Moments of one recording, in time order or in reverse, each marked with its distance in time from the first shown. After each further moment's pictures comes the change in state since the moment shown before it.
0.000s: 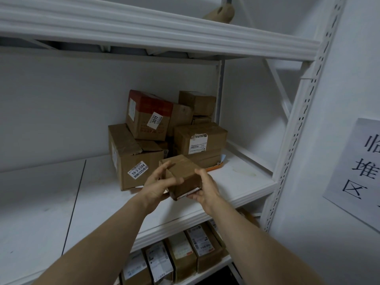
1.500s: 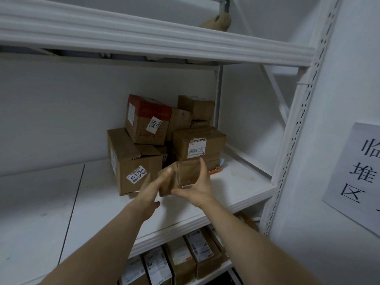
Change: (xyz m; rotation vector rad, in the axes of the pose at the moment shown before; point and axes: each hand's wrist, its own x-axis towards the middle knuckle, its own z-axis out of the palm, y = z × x) left_hand 0.007 -0.005 -0.010 0.029 0.178 -0.145; right_hand -0.003 -0.001 0.011 -0.579 -0.026 -0.421
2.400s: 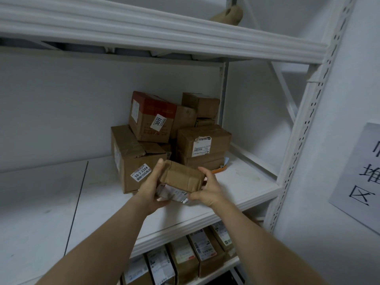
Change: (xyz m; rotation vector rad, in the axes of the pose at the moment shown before) left_hand 0.010 0.007 -0.004 -0.201 -0.104 -0.070; right_hand 0.012 0.014 -0.017 -0.046 -0.084 0.095
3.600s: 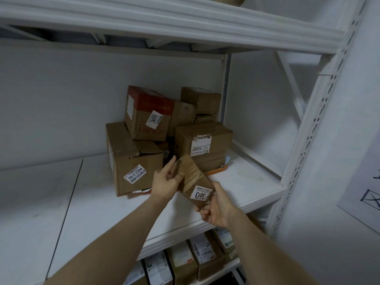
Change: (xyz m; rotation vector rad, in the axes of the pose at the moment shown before) left_hand 0.045 -0.015 0.031 0.391 0.132 0.388; right_hand 0.009 0.030 -0.024 0.559 -0.170 0.589
